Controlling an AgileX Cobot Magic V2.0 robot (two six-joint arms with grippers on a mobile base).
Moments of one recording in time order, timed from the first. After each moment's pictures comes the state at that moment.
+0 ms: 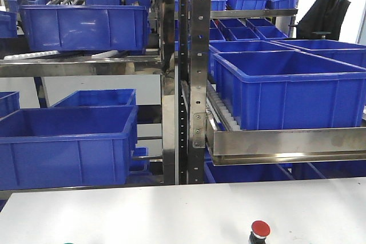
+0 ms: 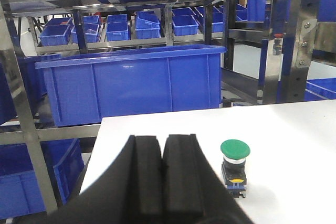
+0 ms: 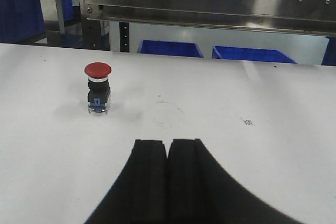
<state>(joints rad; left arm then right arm) 0.01 -0.01 0.03 -0.06 0.12 0.09 0.04 -0.01 0.03 -0.09 0.31 0.00</state>
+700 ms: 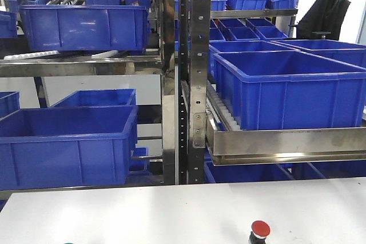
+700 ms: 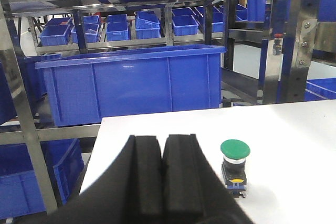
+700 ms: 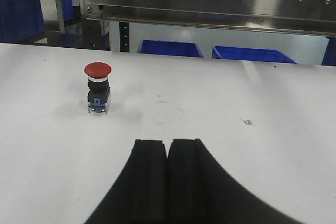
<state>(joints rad) 0.01 -0.01 0.03 -0.06 0.12 0.09 0.04 -0.01 0.03 -0.09 0.31 0.00</state>
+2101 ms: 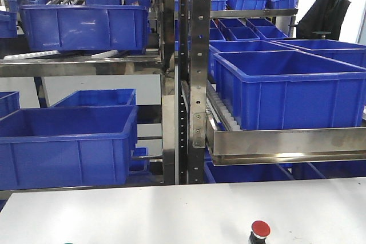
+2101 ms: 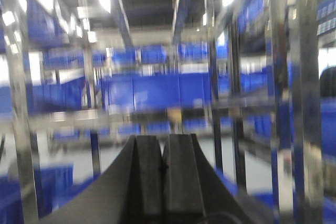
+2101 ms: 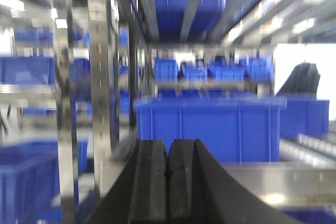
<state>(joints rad) 0.01 0.31 -0.43 -0.05 -0.01 0.10 0.04 0.39 -0.40 -0.05 -0.04 0.04</state>
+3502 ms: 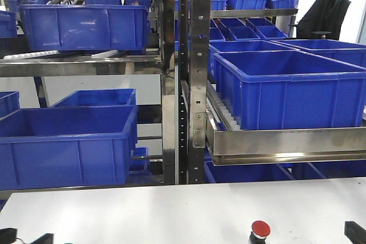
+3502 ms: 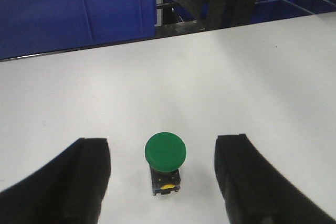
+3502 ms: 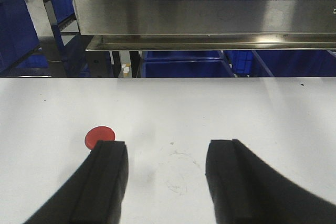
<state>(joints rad) -0.24 1.17 -0.43 -0.15 -0.15 0.10 0.04 0.87 -0.40 -0.05 -0.01 0.04</state>
